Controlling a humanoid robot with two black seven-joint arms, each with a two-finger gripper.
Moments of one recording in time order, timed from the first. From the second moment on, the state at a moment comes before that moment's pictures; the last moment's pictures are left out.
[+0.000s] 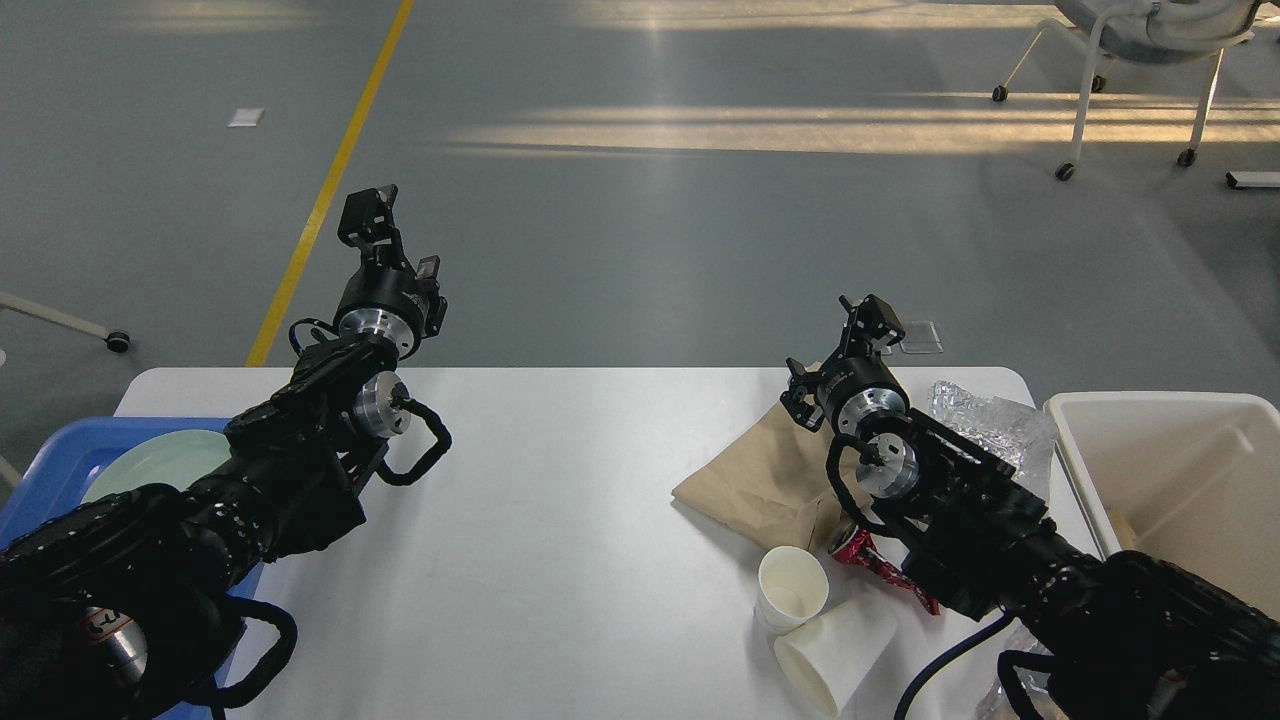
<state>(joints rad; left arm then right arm) -0.97 -0.01 -0.51 -0.22 -0.02 0.02 -0.44 0.79 0.06 0.64 0.34 0.05 0.00 0.26</state>
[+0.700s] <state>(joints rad) -0.91 -0.04 -0.49 -0.24 -0.01 0.02 -0.57 0.79 0.06 0.64 0.34 0.05 0.00 0.26</state>
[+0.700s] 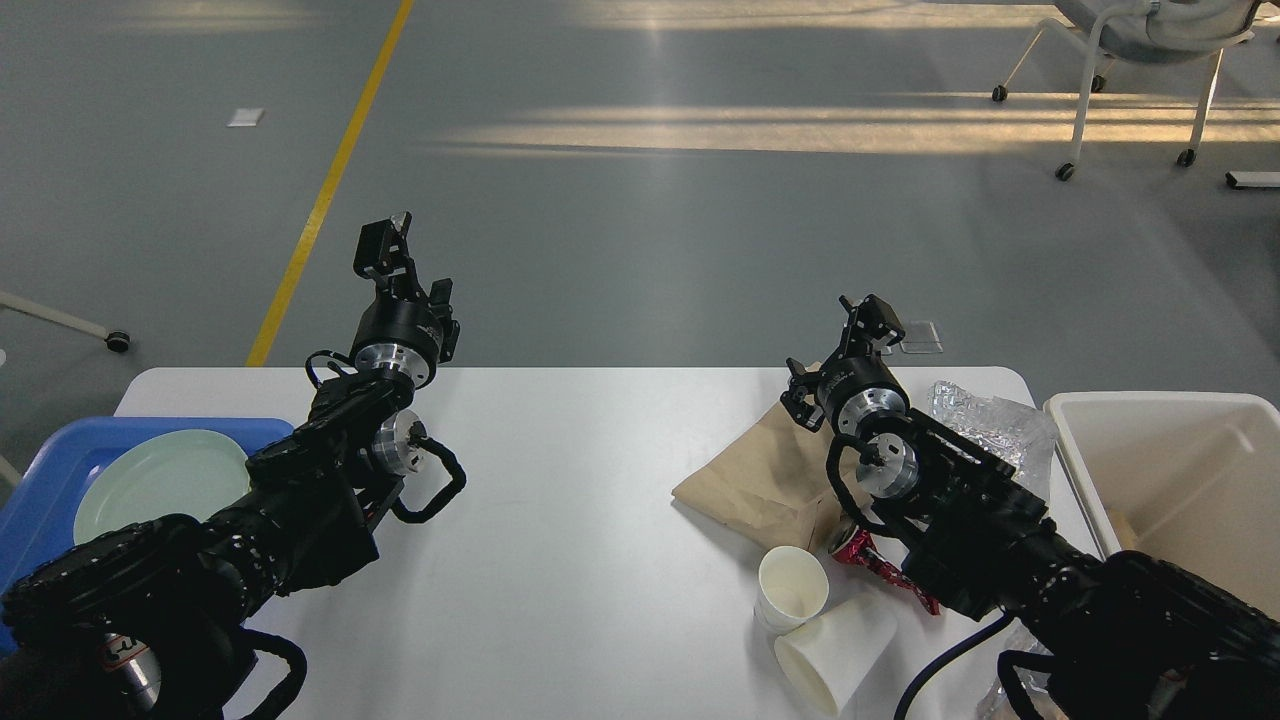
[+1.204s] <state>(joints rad) -0.90 -0.04 -0.49 -0.23 -0.01 0.02 -0.66 0.79 0.06 0.64 0.34 0.05 0.00 0.26</state>
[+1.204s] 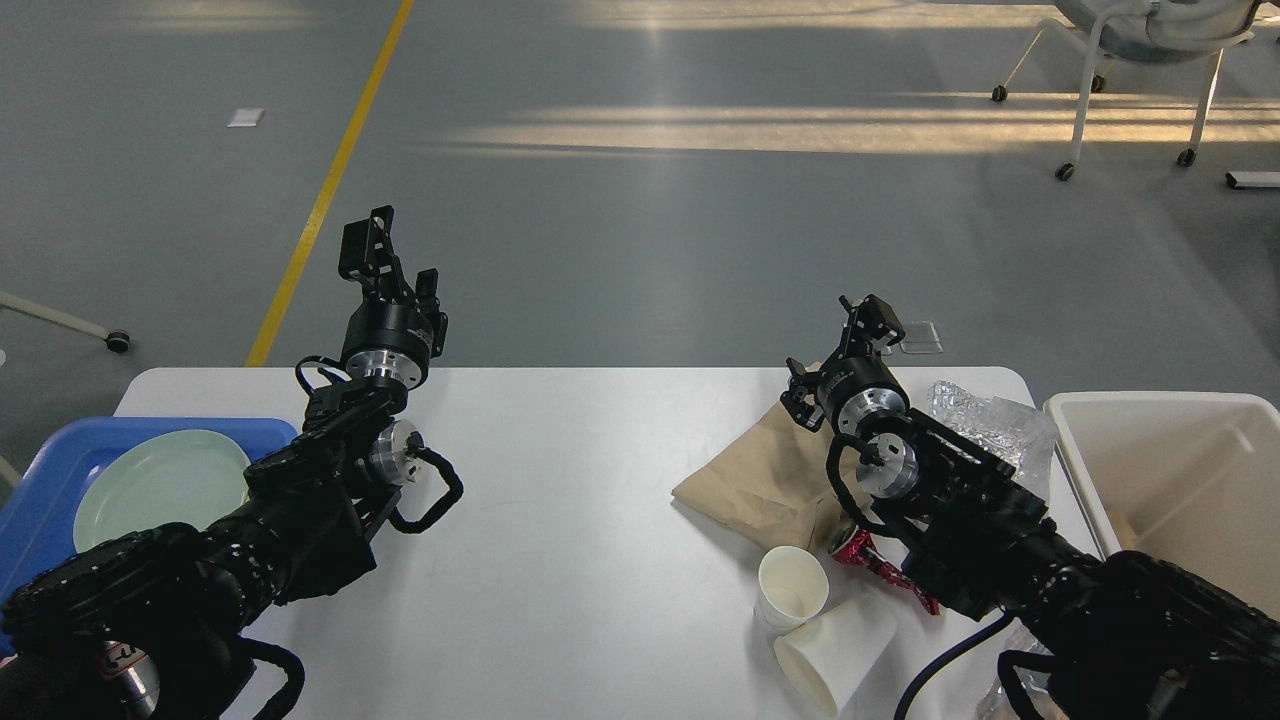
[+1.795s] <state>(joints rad) -0.90 -0.04 -0.49 -0.23 -0.01 0.02 -0.66 0.79 0.06 0.64 0.34 0.05 0.00 0.26</state>
